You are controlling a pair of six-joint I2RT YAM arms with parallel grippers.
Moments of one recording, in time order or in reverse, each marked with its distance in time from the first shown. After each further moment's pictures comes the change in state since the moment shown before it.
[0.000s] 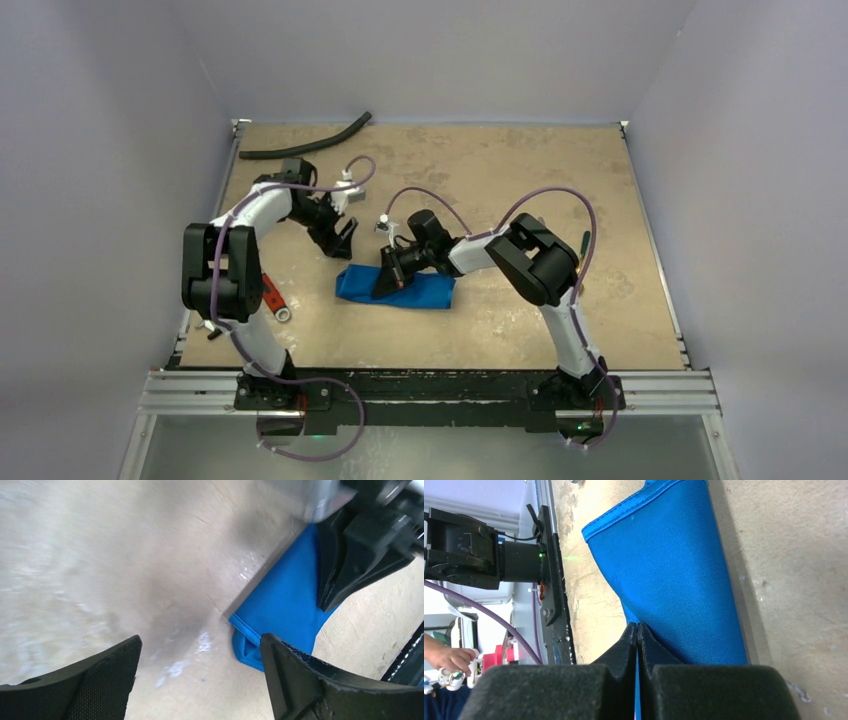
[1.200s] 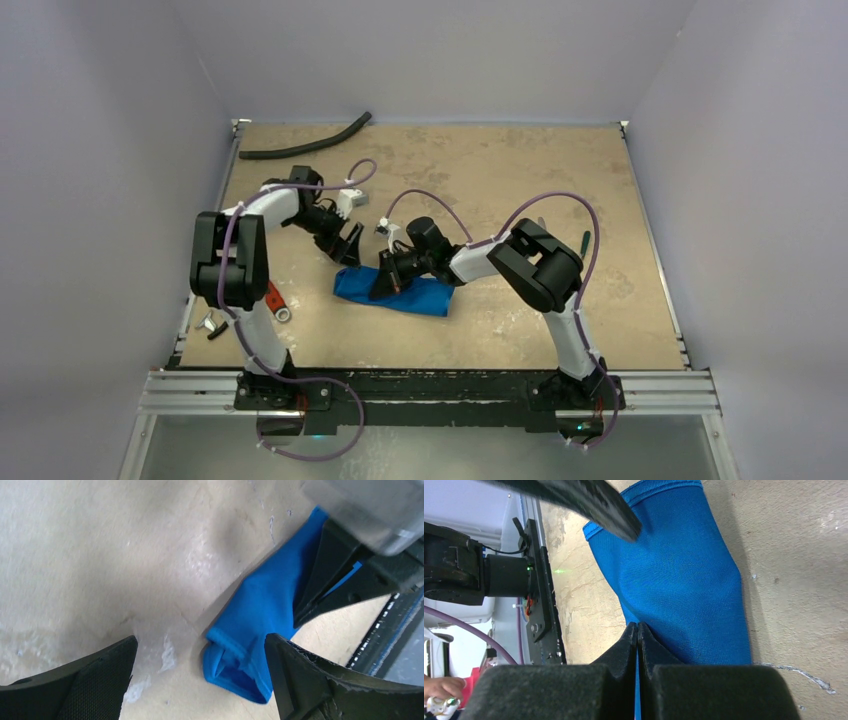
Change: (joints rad) left arm 0.034 0.101 0.051 -0.079 0.093 -0.097; right arm 0.046 -0.045 -0.056 0.063 0.130 0.017
